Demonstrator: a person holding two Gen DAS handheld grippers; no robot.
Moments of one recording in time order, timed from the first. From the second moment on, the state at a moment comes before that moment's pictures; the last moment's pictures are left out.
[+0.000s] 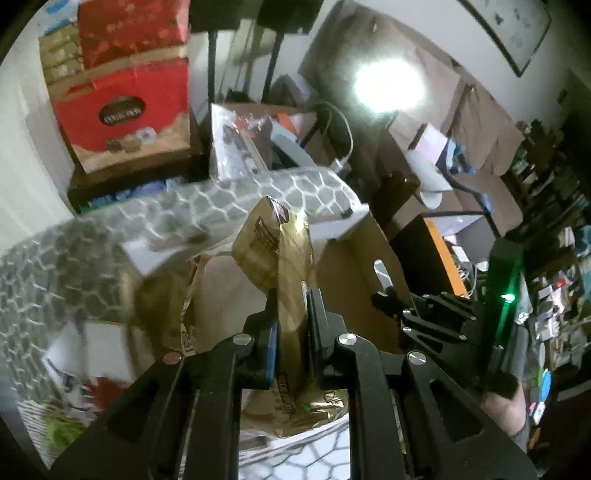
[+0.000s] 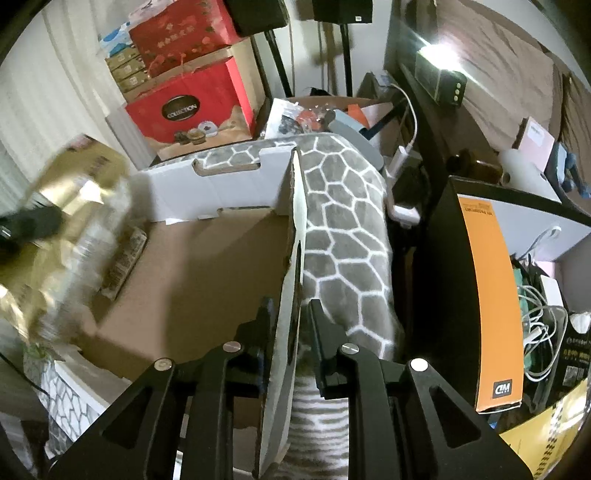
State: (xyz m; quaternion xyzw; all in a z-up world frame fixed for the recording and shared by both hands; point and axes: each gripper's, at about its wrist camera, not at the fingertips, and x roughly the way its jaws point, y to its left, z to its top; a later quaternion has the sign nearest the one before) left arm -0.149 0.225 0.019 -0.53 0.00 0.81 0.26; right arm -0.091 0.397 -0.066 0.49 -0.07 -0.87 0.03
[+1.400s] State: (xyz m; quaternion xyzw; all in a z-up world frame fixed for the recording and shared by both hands) left arm -0.127 0.248 -0.039 -0.60 -0.01 0.74 0.30; right arm -0.089 0.399 -0.053 0.49 -0.07 -0.87 0.02
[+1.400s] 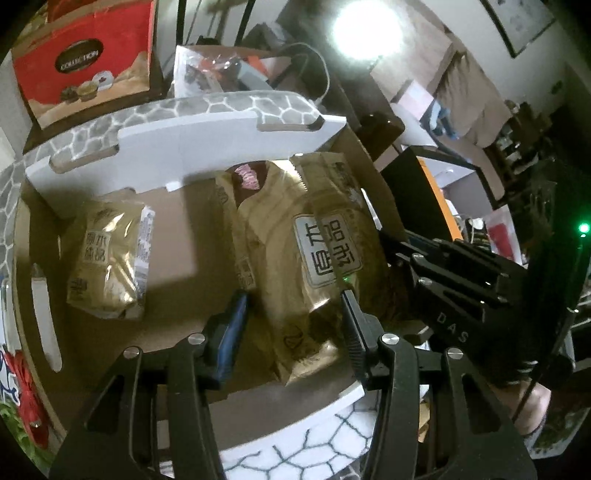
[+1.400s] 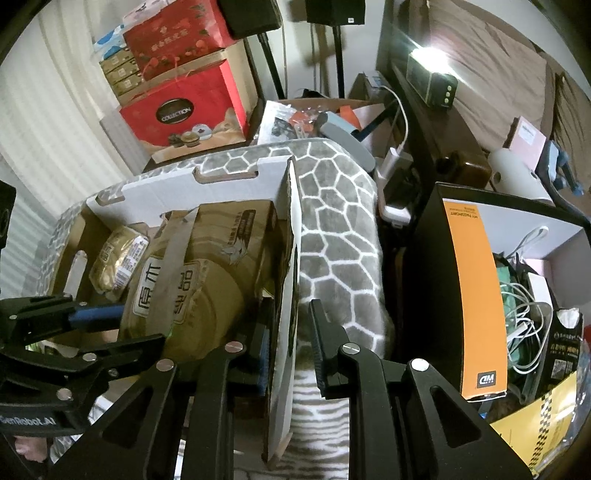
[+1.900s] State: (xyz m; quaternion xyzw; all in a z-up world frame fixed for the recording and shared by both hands) left arm -0.137 0.106 0.035 -0.52 -0.02 0.82 0.24; right arm -0.087 0.397 -0.059 0.50 -0.07 -0.86 0.01
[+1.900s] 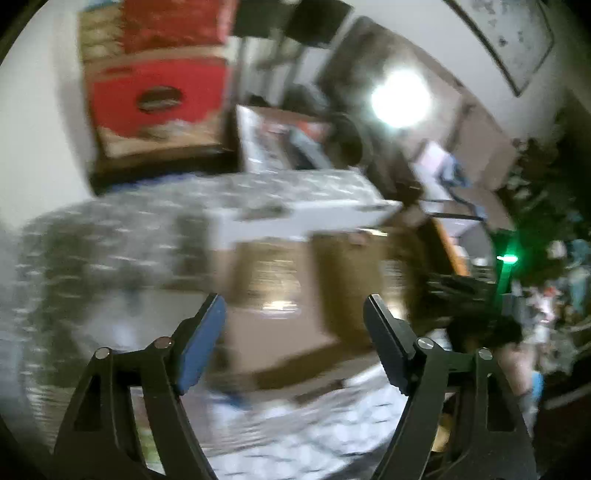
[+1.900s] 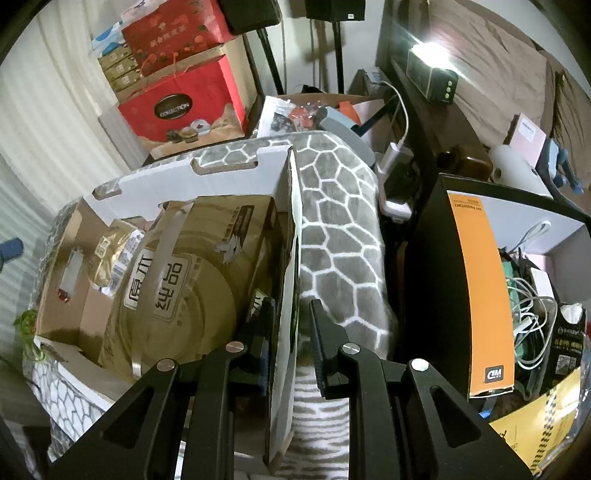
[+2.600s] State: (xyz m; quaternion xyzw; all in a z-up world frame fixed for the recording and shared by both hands) left arm -0.132 0.017 -0.037 -0.57 0.00 0.80 0.19; right arm -0.085 0.393 -0.063 0.51 -0.07 -0.86 0.01
